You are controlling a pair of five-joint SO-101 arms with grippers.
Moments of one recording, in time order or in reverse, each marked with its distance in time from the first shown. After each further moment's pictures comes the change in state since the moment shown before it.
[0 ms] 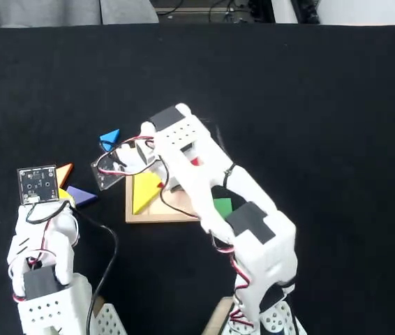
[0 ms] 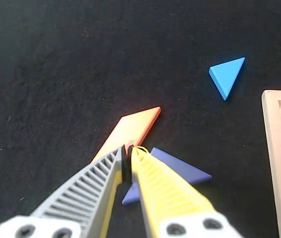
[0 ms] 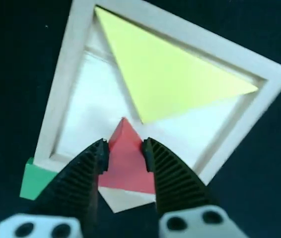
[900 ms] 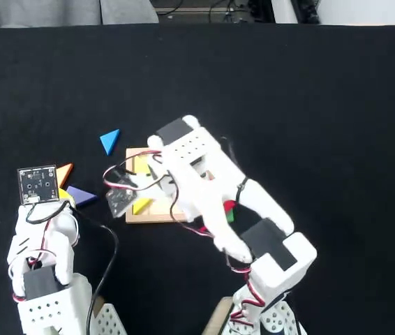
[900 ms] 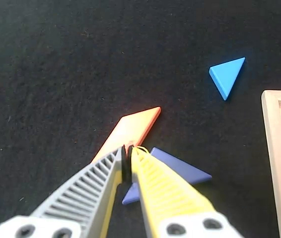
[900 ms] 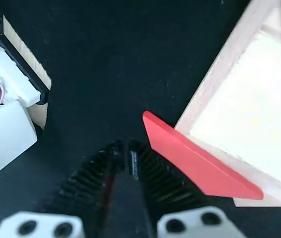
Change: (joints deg) left arm 0.0 0.0 0.0 0.0 0.0; right arm -0.8 -11.3 13.2 18.4 -2.2
